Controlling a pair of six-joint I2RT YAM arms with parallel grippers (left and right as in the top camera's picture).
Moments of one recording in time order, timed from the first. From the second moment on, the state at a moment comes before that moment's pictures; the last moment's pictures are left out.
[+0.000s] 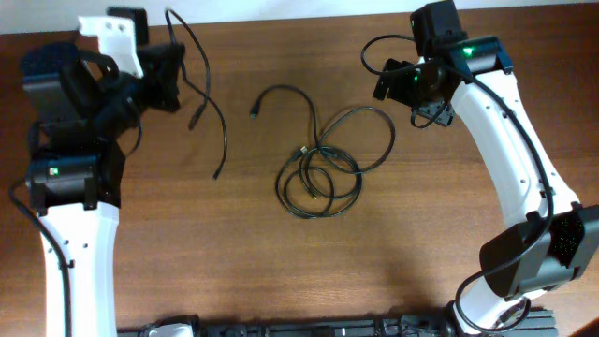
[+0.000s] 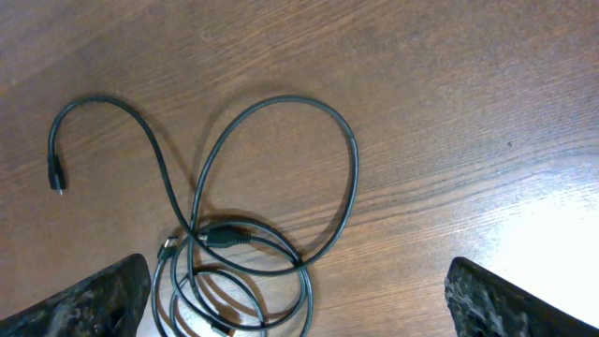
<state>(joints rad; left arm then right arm) 0.08 1.31 1.44 -0.42 0.53 -0.11 0.18 1.81 1.77 -1.16 -0.02 0.61</state>
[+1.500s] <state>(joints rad) 0.39 1.98 1.45 0.27 -0.03 -0.24 0.18 1.81 1.77 -1.16 -0.01 0.61</state>
